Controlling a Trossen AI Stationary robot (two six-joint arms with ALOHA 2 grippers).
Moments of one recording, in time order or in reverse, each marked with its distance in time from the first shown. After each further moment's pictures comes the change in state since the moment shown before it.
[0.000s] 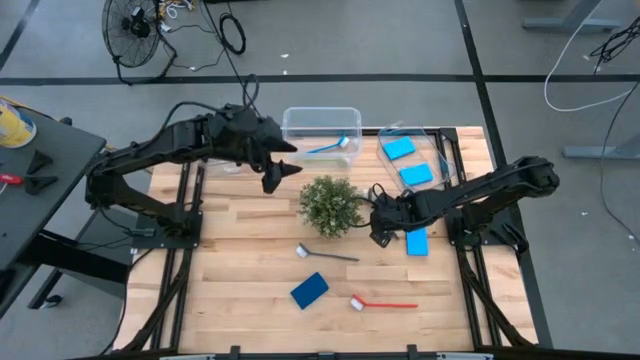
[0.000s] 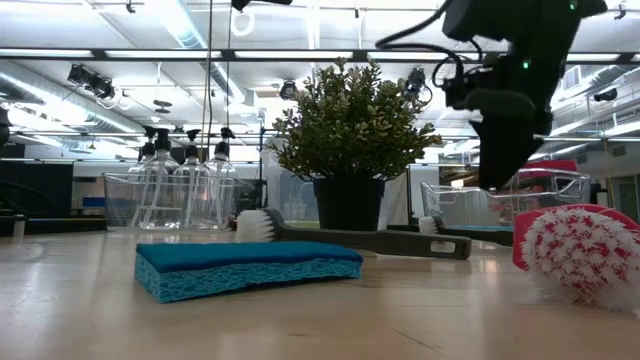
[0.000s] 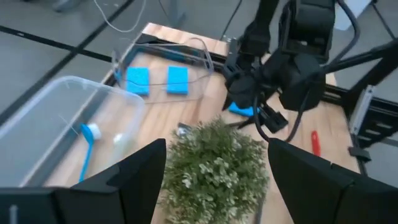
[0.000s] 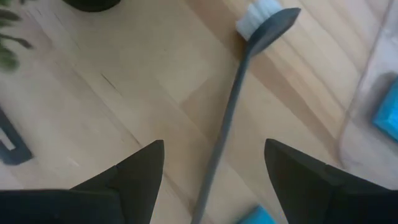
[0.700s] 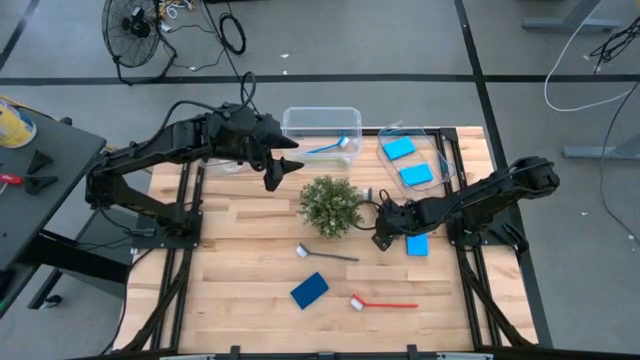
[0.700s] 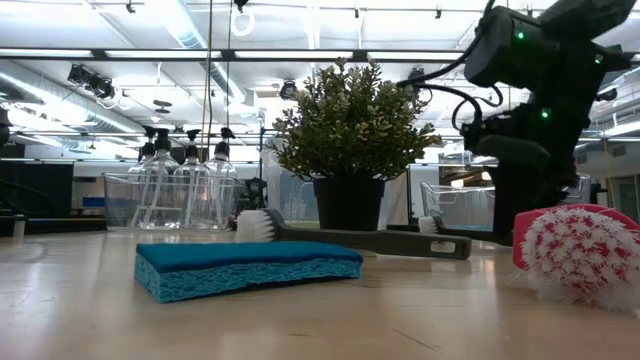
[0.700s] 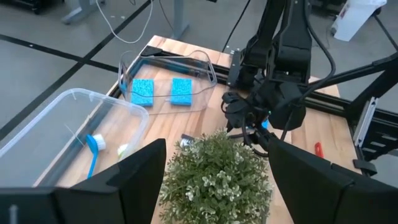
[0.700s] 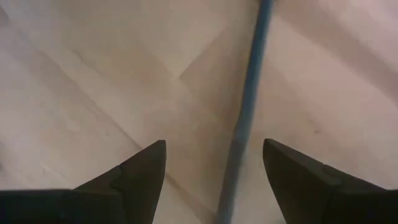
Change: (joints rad) left arm 0.000 0.001 0.009 0.035 -0.030 -0.004; right arm 0.004 0.000 -0.251 0.327 -0.059 0.123
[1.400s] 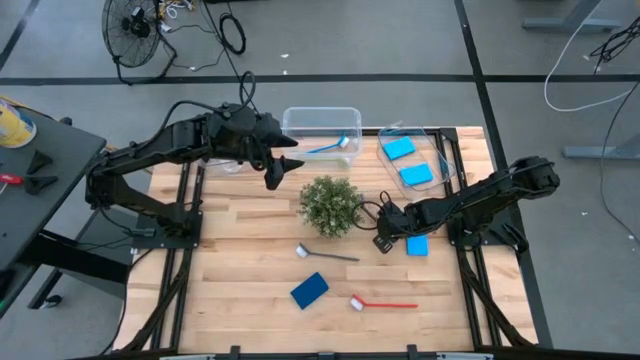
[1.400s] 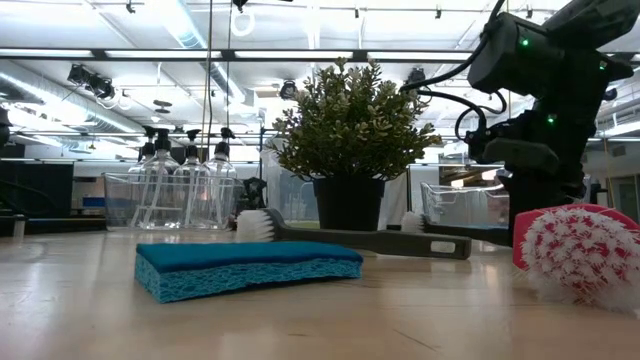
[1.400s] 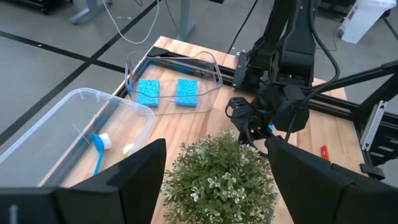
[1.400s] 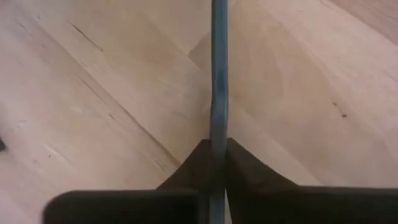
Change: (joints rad) left arm 0.000 0.000 0.000 0.001 -0.026 -0.008; right arm -0.001 0.000 -0.050 0.079 -0.087 0.012
